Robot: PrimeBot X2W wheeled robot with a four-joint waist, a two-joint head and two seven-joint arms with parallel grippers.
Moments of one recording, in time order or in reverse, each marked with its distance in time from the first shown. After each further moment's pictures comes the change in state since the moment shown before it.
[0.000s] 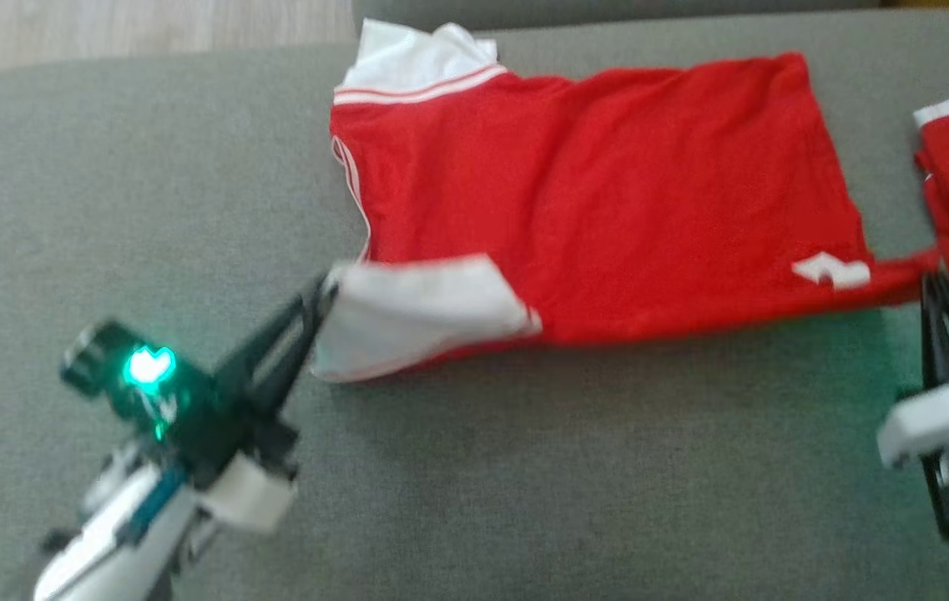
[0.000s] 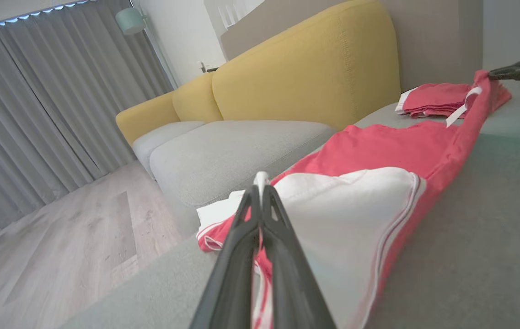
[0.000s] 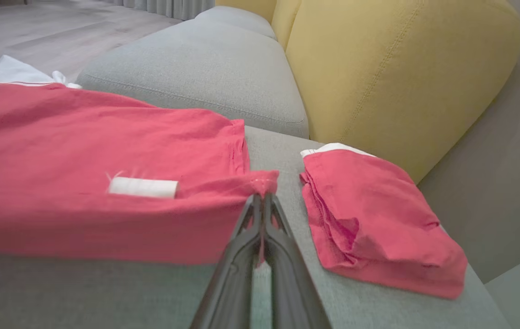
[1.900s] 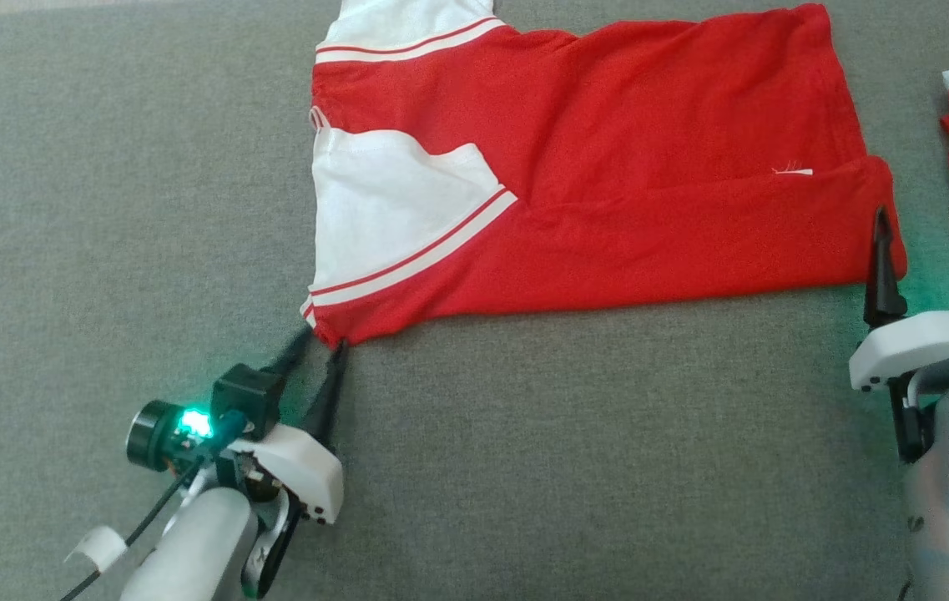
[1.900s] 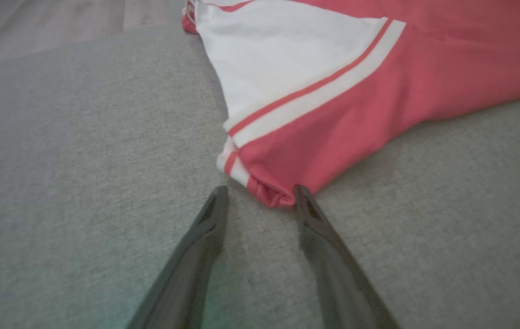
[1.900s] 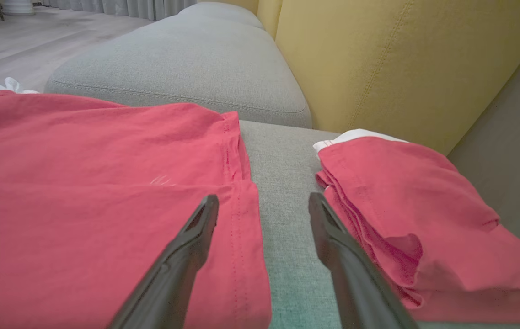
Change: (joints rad) left arm -0.023 -0.239 0.070 0.363 -0.178 0.055 0.247; right arm -0.318 0.058 -0.080 0.377 -0.085 0.000 -0.168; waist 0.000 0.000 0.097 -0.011
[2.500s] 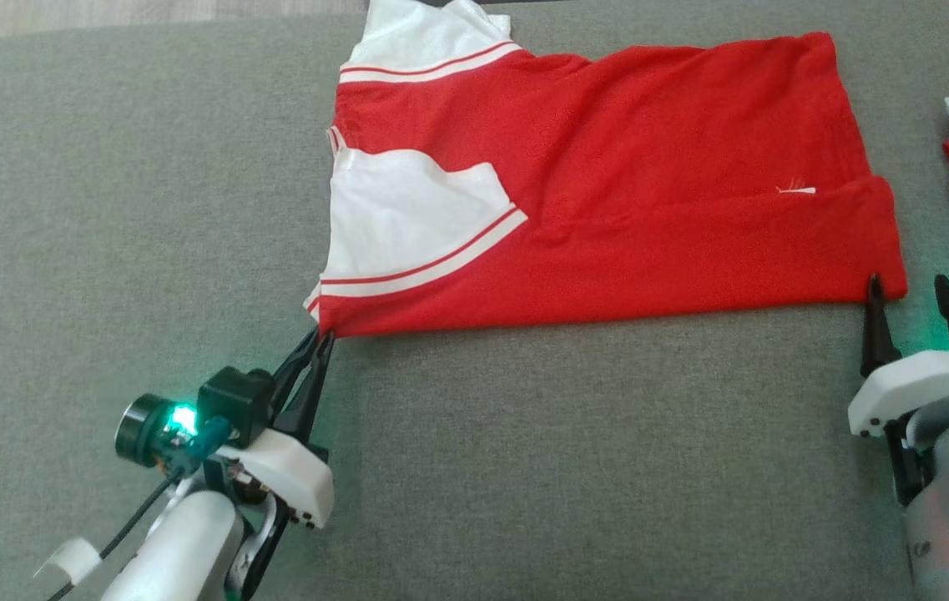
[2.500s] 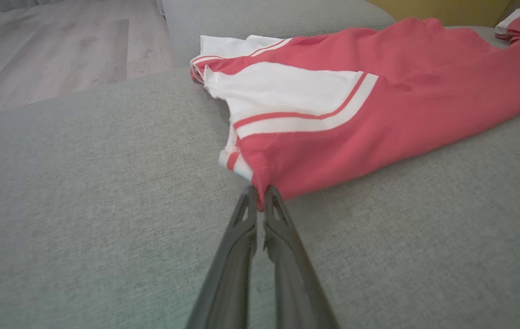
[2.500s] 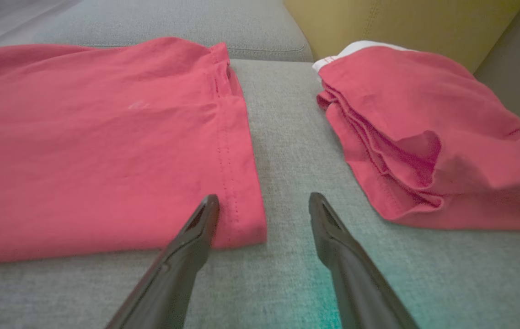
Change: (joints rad) left arm 0.020 0.047 -0.022 -0.093 -0.020 -0.033 -0.010; right arm -0.001 -0.031 -0.010 0.214 0.085 0.000 0.015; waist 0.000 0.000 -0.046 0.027
